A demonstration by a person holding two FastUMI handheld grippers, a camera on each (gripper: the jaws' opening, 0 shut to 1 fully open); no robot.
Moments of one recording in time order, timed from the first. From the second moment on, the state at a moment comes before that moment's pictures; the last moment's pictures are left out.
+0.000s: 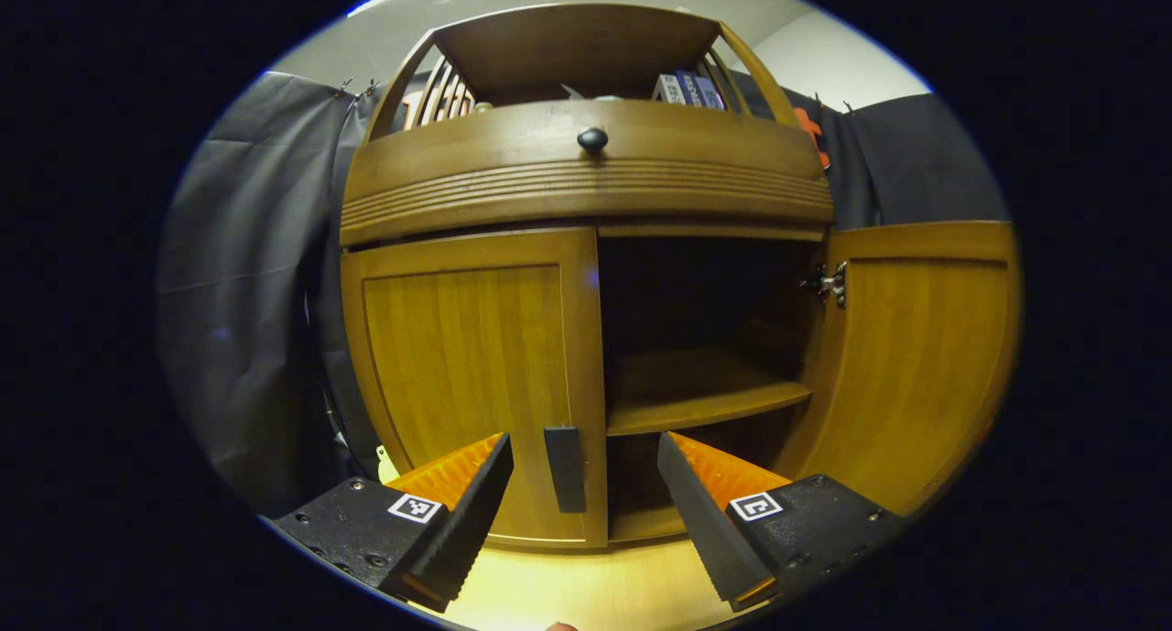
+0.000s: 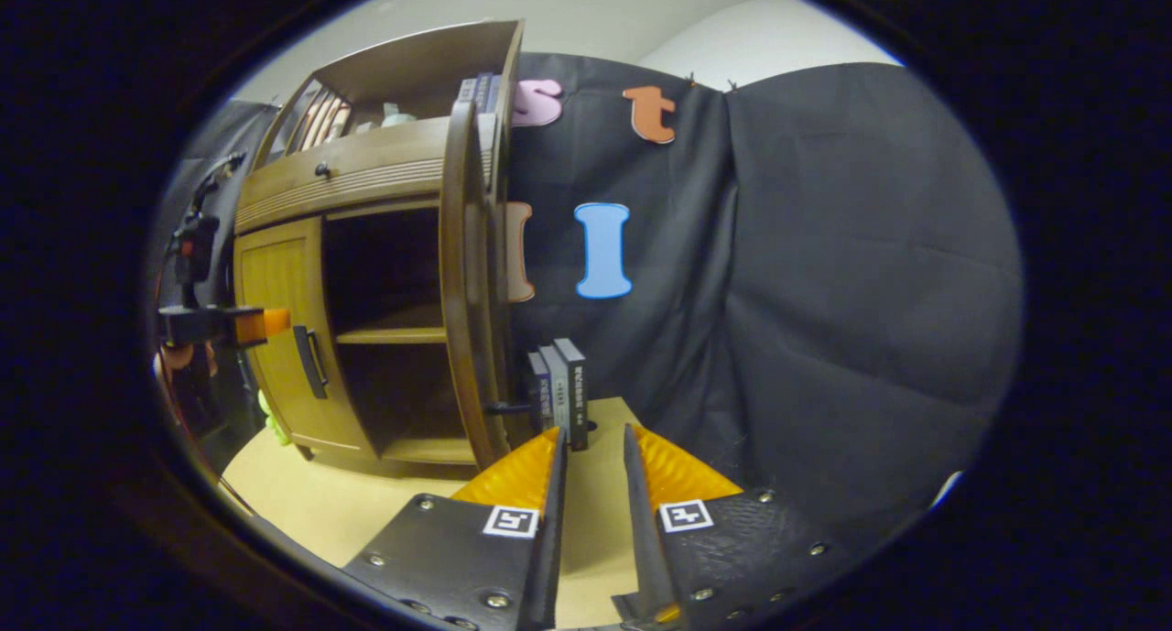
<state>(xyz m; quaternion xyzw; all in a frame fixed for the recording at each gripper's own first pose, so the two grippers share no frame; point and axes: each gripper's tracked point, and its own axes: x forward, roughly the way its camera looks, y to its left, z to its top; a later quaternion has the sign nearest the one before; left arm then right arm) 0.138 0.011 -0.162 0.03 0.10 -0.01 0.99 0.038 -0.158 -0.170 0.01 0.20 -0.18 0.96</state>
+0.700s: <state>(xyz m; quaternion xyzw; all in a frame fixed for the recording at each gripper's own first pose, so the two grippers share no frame) 0.208 0.031 -0.251 0.00 0.17 0.01 0.99 -0.007 -0.188 -0.068 -0.03 0.12 -0.27 0.95</state>
